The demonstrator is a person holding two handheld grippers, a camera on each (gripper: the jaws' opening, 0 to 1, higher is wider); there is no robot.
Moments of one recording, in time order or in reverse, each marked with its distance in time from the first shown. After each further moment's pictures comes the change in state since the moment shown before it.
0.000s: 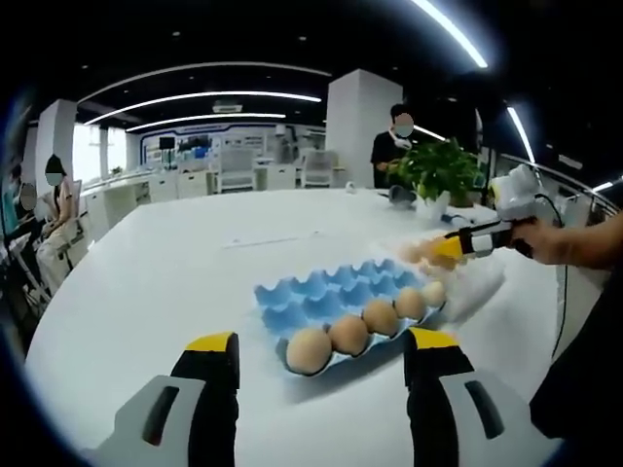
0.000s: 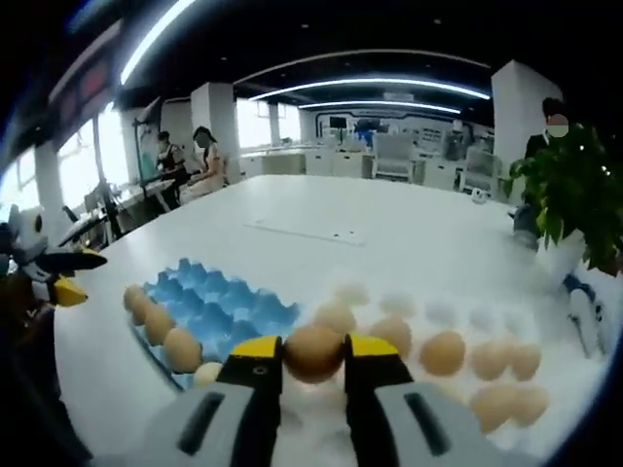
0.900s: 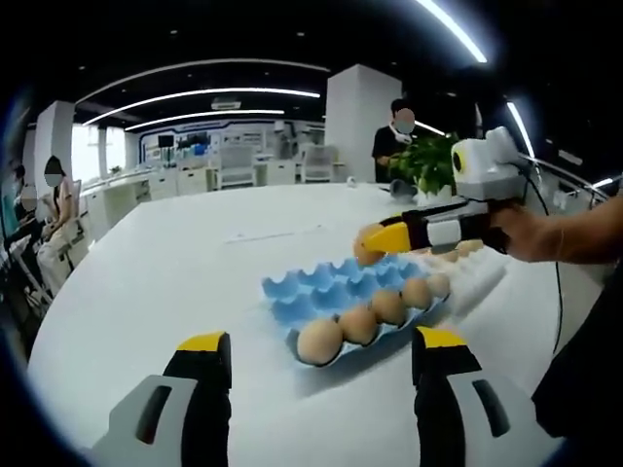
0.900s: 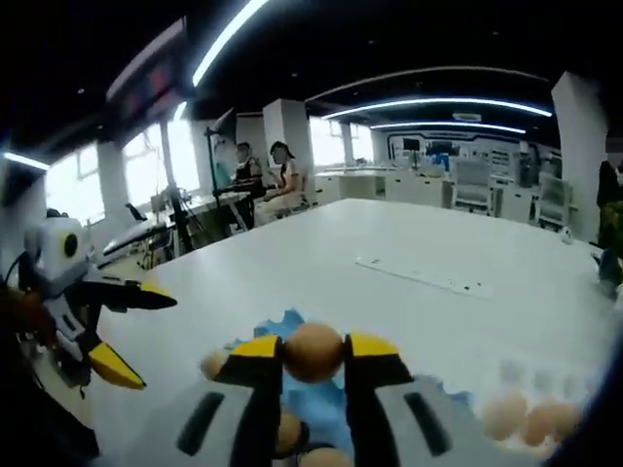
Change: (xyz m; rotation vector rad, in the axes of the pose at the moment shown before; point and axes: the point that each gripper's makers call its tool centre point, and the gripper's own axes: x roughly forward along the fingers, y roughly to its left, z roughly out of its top) left arm -0.003 0.014 -0.008 0.008 0.021 -0.002; right arm 0.071 0.167 0.052 -0.093 -0.090 0.350
